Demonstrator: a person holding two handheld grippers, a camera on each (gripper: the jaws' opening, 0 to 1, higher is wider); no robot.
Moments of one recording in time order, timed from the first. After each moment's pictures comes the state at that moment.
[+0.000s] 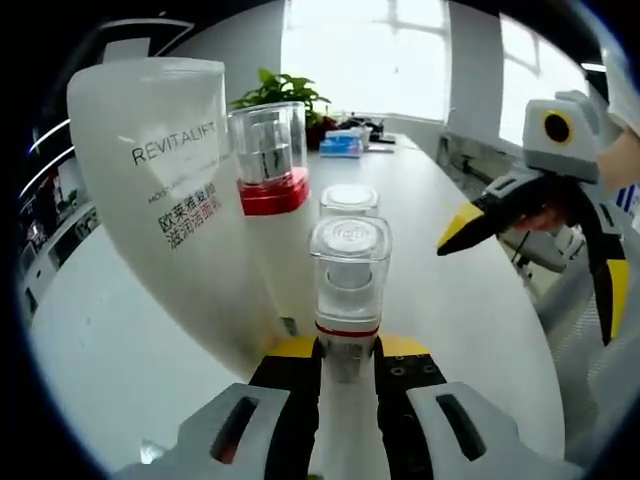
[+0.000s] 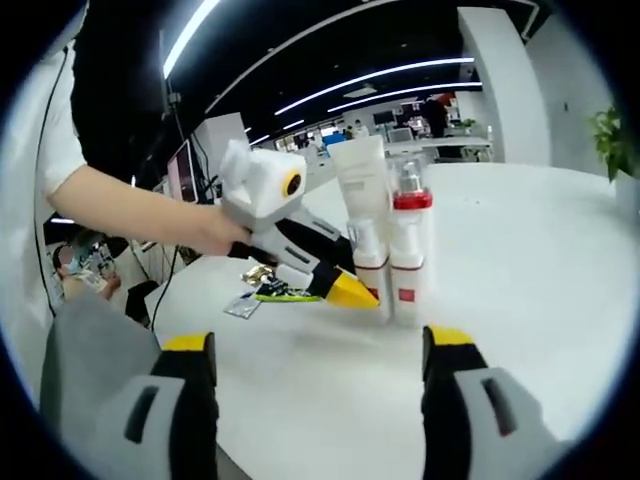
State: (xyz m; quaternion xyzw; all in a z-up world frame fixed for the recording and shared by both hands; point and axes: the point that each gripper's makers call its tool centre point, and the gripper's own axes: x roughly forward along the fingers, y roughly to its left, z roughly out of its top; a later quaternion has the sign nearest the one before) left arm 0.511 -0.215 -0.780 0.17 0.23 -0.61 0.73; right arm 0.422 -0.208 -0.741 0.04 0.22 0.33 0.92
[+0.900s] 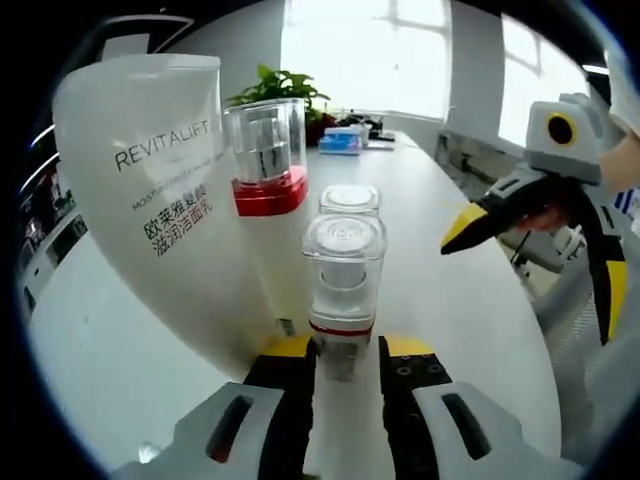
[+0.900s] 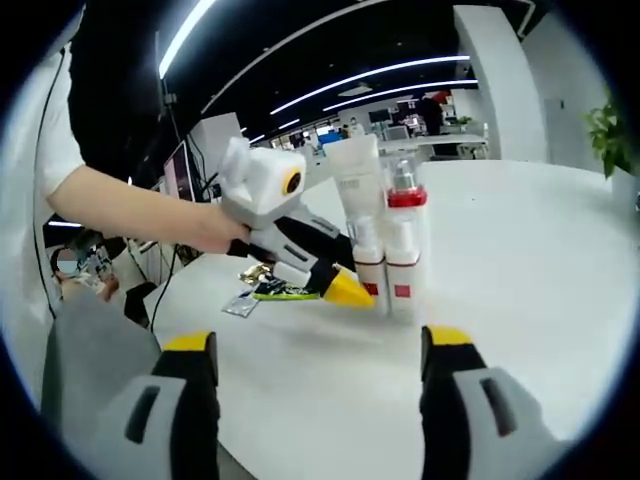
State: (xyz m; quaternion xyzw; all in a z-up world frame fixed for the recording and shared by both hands) left arm 0.508 -0.215 -0.782 0.18 0.24 -0.62 0.73; right arm 0.419 -0.211 -0.741 0.05 0.23 0.32 0.92
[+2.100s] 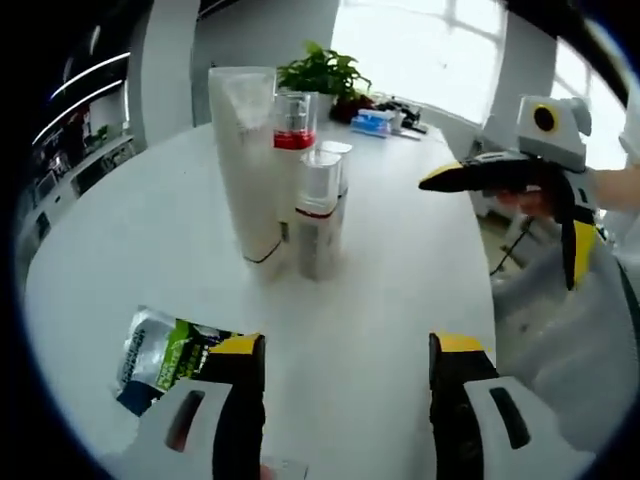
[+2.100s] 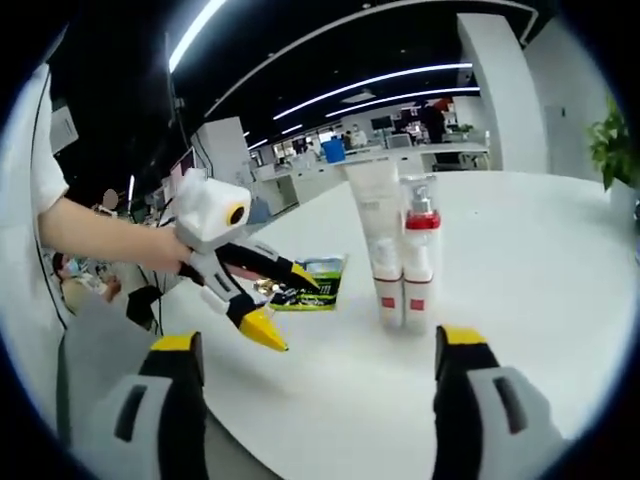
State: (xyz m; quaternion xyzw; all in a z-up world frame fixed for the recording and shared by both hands) left arm 0.448 -0.124 -0.773 0.13 0.34 -0.53 0.77; right arm 0.402 -0.200 -0.713 0.04 0.21 0.32 0.92
